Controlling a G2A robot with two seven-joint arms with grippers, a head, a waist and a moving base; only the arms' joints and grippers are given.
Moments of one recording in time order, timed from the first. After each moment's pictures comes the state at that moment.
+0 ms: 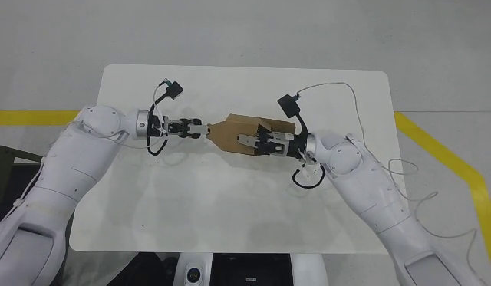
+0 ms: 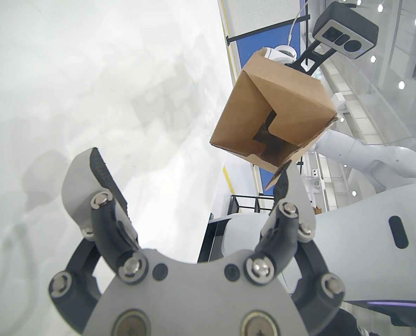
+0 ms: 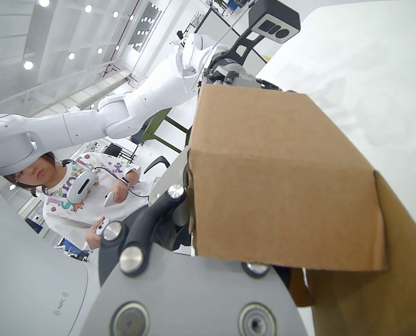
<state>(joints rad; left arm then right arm) 0.63 -0.91 -0.81 -1.05 -0.45 -0.55 -1.22 -0.86 -1.22 0.91 -1.29 0.12 -0.78 0.77</state>
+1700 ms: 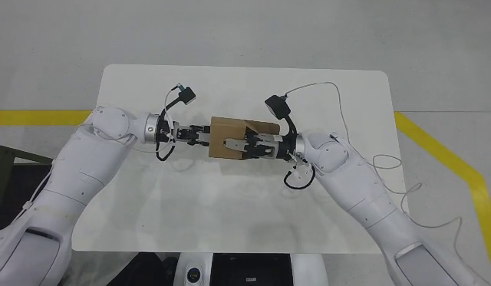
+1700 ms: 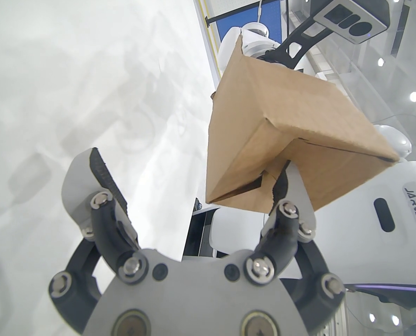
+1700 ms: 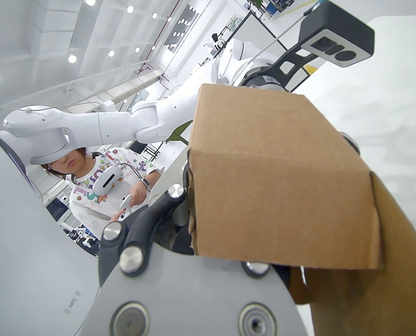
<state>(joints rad) 0.67 -0.93 -0.84 -1.13 -0.49 -0.53 -1.29 -0.81 -1.27 0.82 -1.22 0.25 -0.88 0.79</state>
